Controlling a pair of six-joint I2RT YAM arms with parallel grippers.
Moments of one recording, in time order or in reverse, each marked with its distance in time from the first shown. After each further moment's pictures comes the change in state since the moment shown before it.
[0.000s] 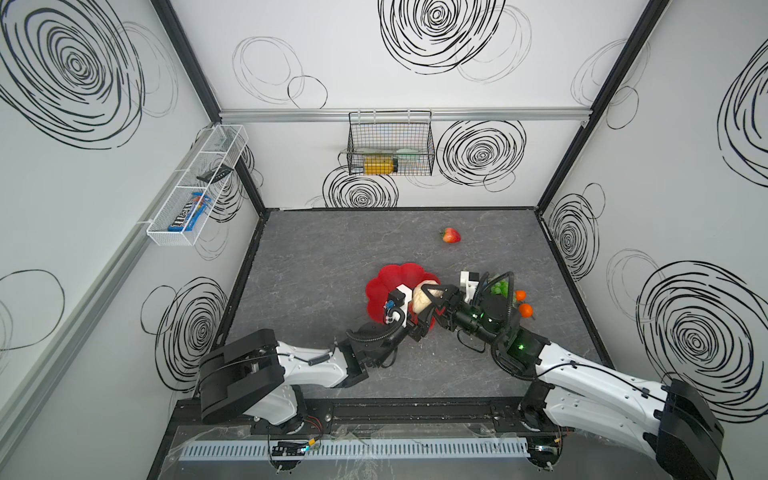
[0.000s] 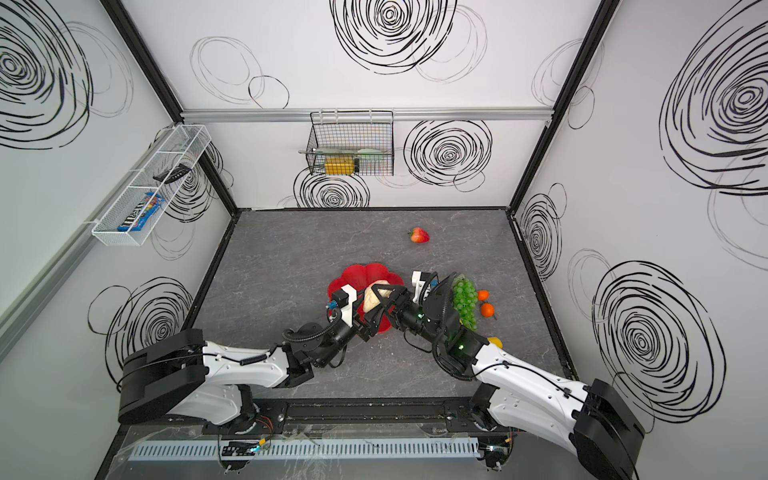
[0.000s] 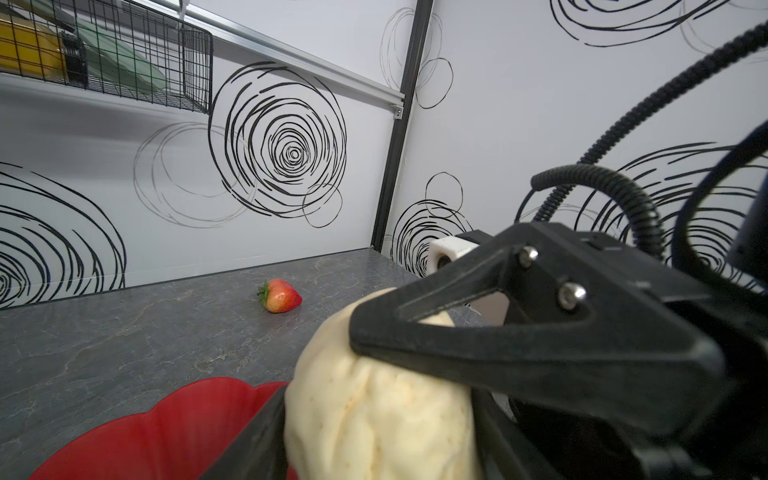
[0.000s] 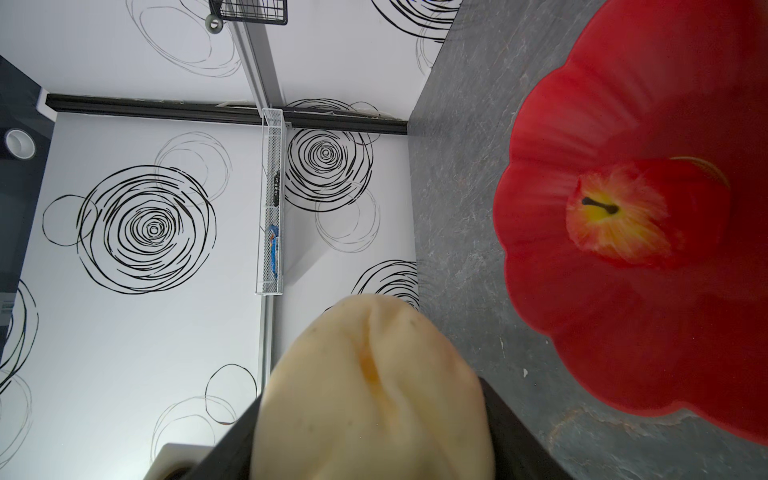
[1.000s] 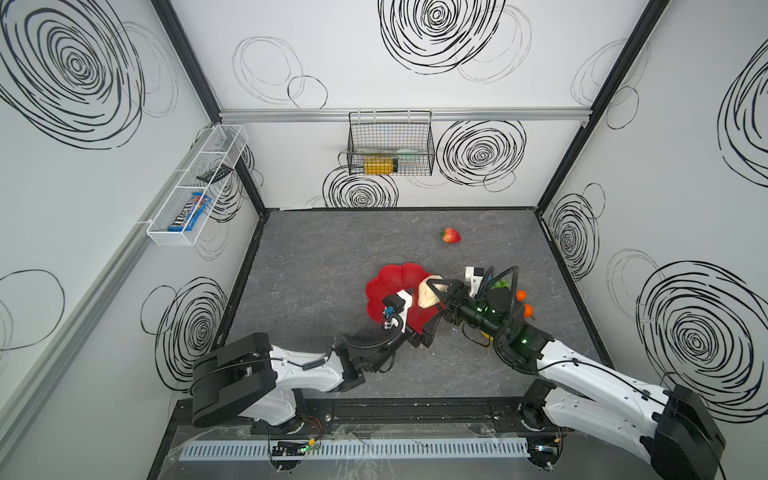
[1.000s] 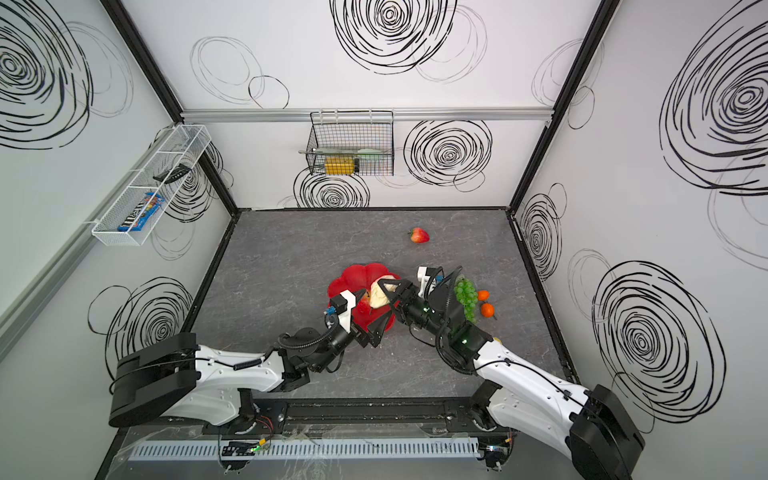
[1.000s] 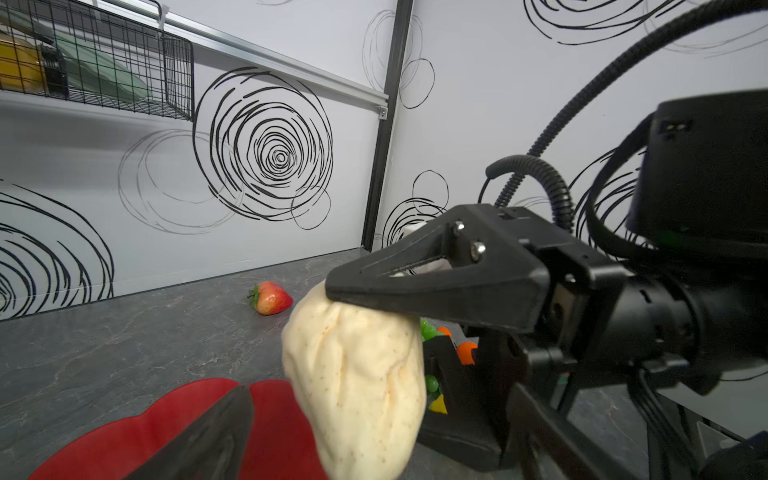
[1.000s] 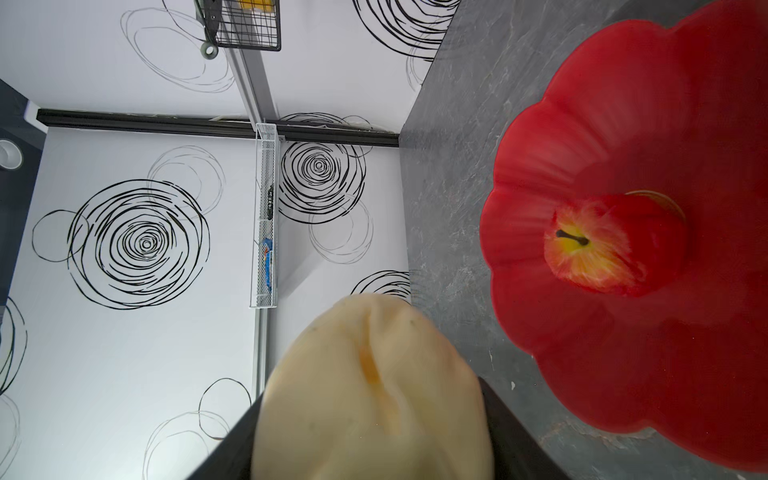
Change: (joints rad) left arm -0.034 -0.038 -0.029 -0.001 -0.001 0.034; right arm -0.096 0.000 0.016 -0.034 -0.070 -0.016
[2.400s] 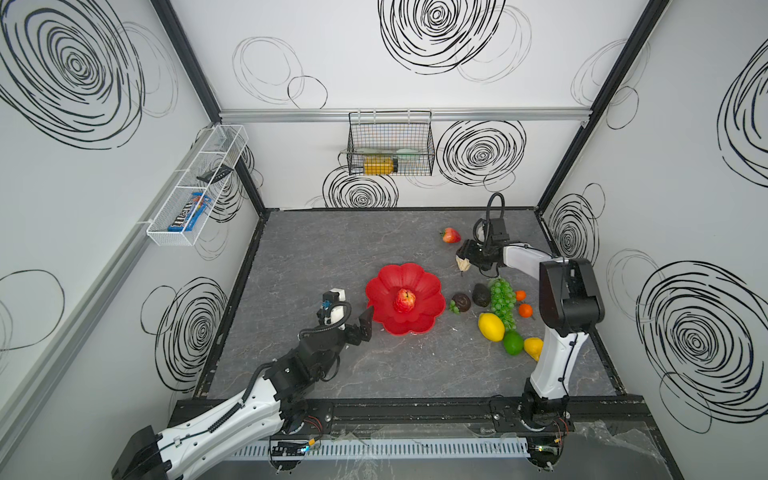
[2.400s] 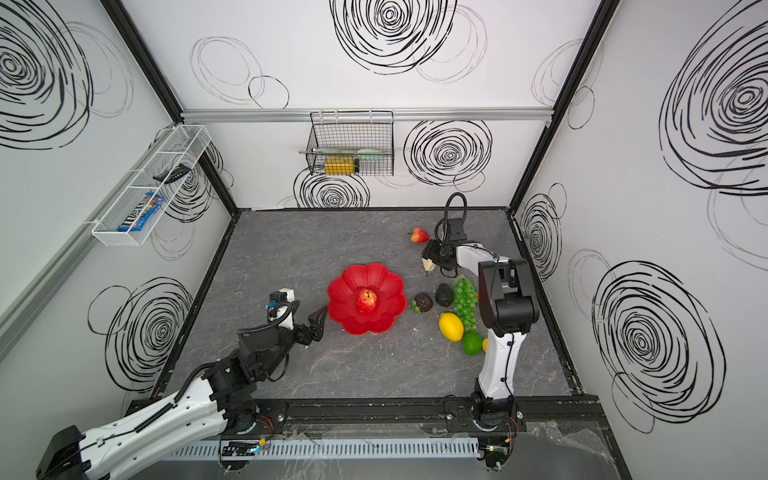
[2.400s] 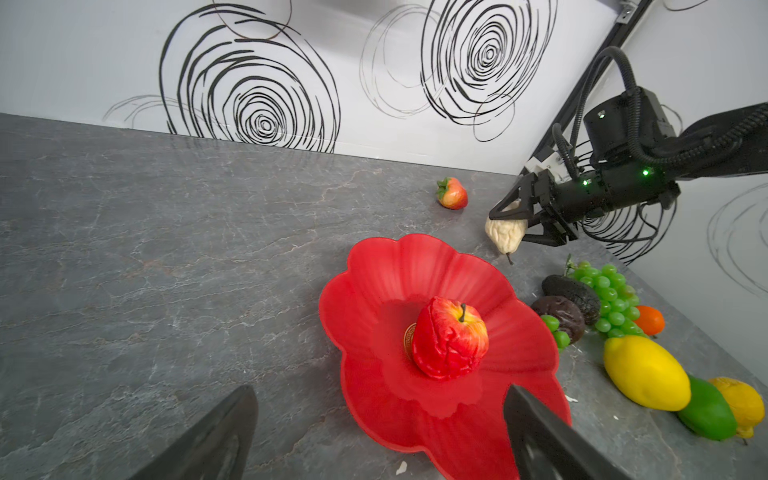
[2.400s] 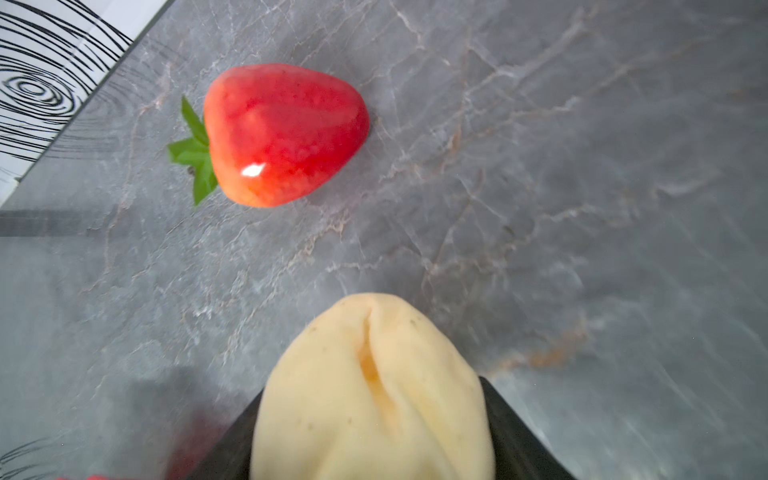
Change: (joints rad) left arm 0.317 -0.786 -0.191 -0.983 -0.033 -0.278; right arm -0.640 0.958 0.770 -0.585 -0.098 -0.896
